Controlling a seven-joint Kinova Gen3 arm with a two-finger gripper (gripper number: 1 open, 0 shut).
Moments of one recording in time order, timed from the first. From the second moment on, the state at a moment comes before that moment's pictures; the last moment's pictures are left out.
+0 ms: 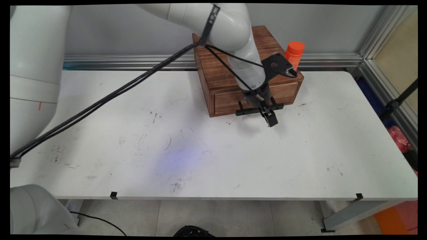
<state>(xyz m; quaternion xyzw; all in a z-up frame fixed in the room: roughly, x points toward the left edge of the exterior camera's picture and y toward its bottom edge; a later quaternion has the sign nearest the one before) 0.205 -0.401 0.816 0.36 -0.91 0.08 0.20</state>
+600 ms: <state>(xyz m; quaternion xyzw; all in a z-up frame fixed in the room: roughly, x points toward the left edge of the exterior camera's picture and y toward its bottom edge) 0.193 -0.407 0.790 0.36 -0.91 0.07 0.18</state>
